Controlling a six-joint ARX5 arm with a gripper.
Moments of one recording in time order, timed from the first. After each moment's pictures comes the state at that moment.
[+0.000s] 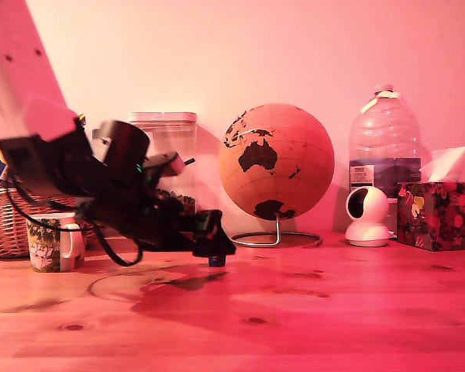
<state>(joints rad) -0.43 2.20 1.14 0.60 0.35 0.07</state>
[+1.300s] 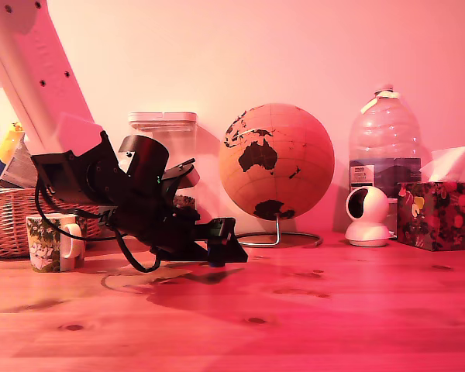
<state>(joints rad) -0.44 2.29 1.28 0.51 0.36 0.03</state>
